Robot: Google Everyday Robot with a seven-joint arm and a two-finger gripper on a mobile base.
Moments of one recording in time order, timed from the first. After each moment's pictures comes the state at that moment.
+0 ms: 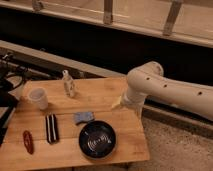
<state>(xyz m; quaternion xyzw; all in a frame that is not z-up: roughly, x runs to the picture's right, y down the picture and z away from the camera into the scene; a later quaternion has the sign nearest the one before) 0.098 0.113 0.684 -0.24 0.21 0.77 0.55</state>
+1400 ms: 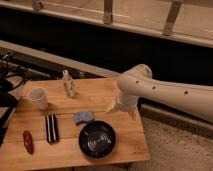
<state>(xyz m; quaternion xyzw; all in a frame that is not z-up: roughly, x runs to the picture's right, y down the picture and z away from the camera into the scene) 0.066 0.137 0.699 -0.25 0.23 0.73 0.60</state>
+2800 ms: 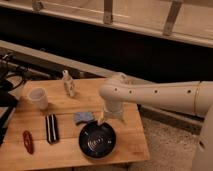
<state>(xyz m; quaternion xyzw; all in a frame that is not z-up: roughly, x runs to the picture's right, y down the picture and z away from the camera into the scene) 0.032 0.179 0.737 -0.27 0.27 0.66 0.65</state>
